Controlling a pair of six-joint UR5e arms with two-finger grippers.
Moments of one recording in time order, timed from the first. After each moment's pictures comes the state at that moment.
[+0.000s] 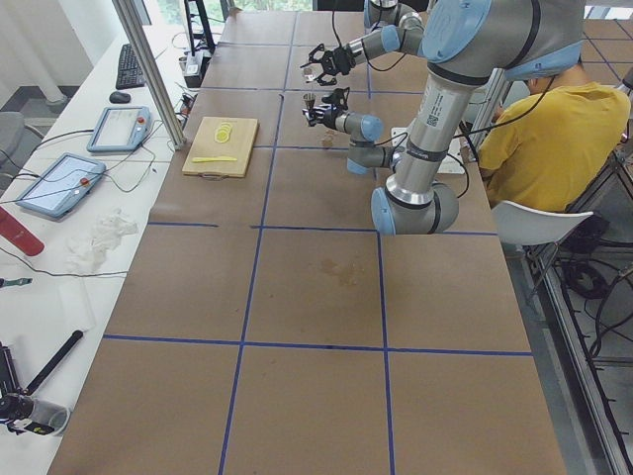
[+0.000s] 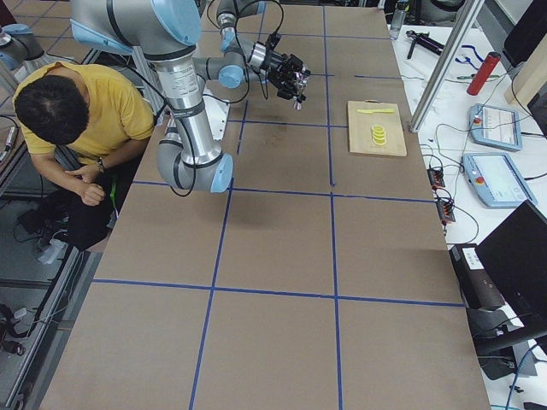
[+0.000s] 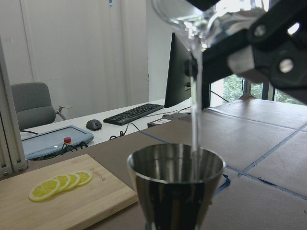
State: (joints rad) left arm -0.26 -2.22 -1.34 -3.07 -0.98 -0.37; right arm 0.20 -0.97 2.00 -1.57 0.57 0.11
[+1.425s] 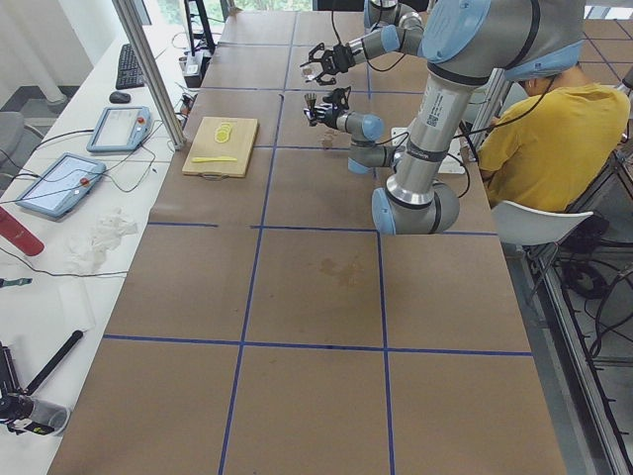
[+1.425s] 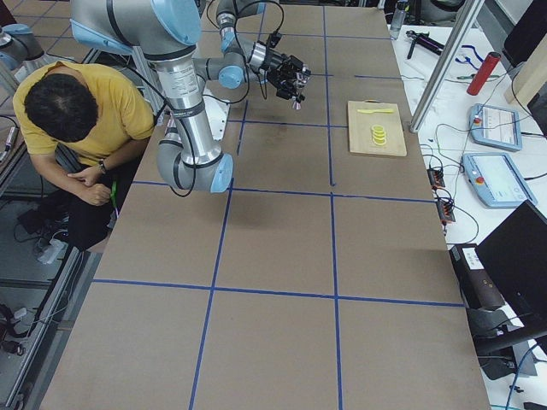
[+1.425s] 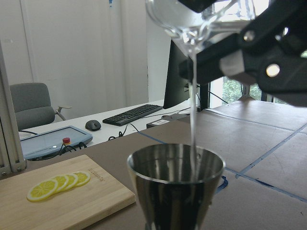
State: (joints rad) left arm -0.26 -2.22 -1.34 -3.07 -0.98 -0.37; right arm 0.20 -0.98 2.00 -1.56 0.57 0.27
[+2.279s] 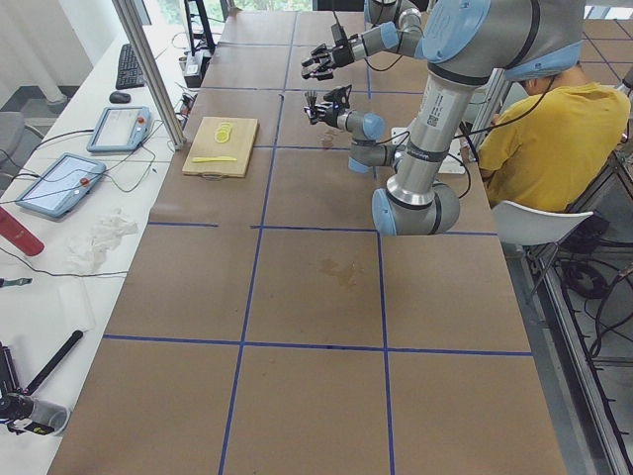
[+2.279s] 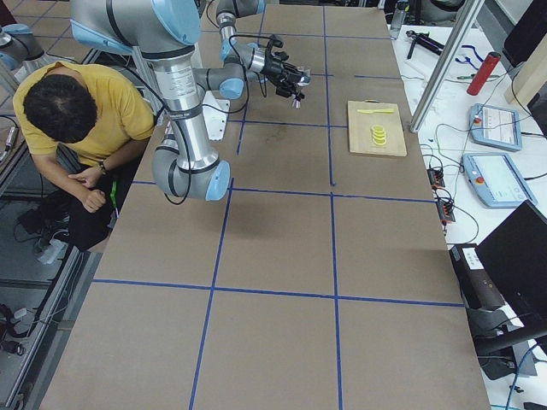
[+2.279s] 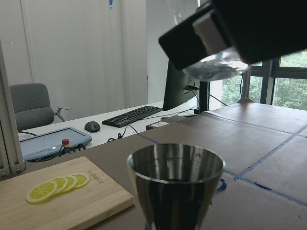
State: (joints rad) left arm -0.26 -2.21 -1.37 -3.07 -0.98 -0.37; right arm 0.21 -1.08 2.01 -1.30 0.57 0.91
